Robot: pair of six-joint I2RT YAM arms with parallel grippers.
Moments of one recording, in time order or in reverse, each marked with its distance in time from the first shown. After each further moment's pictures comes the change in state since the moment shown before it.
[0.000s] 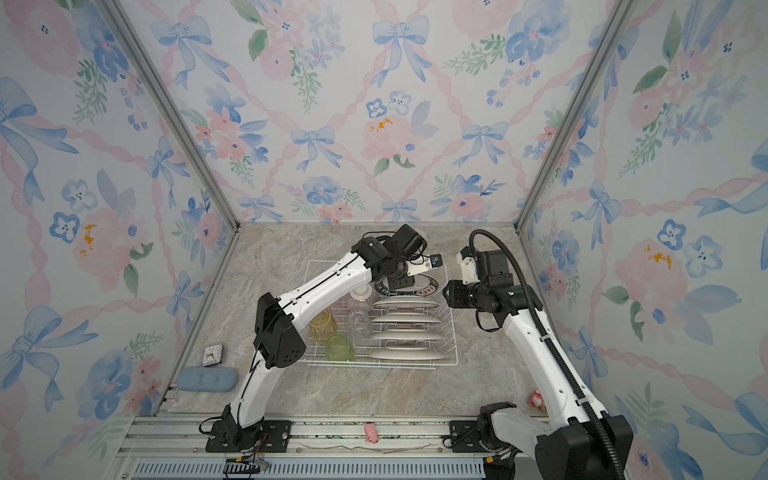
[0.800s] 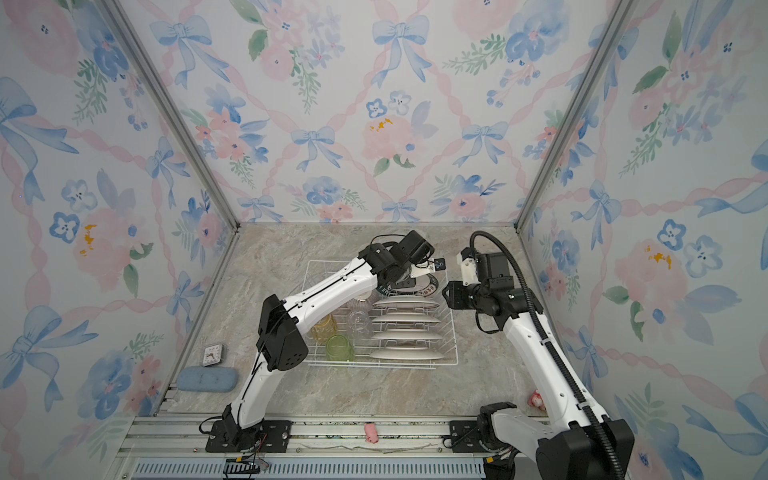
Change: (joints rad) left arm -0.038 -0.002 -0.050 0.089 -0.215 0.074; right arm -0.001 -0.022 -0.030 0.031 -0.008 0.003
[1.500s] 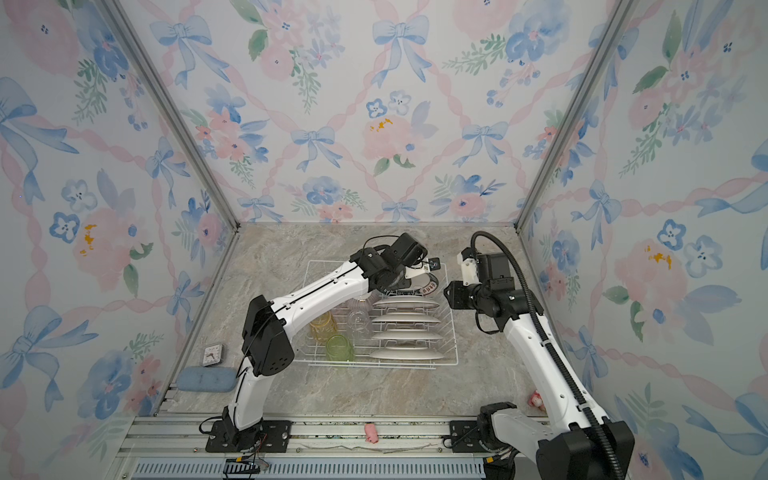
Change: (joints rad) left arm 0.007 -0.120 -0.163 0.102 -0.018 -0.023; right arm -0.004 -0.010 -0.006 0.019 -0.015 0.009
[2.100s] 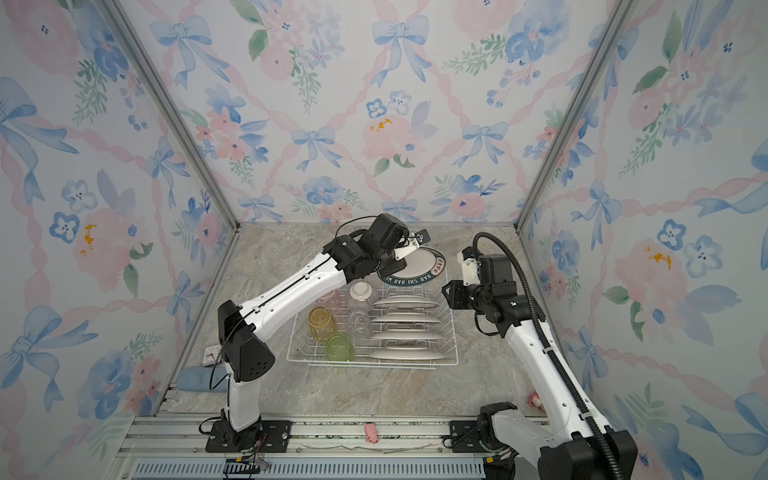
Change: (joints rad) left arm 0.050 -0.129 0.000 0.026 0.122 -0.177; right arm -0.001 -0.042 -0.044 0.078 -0.043 0.021
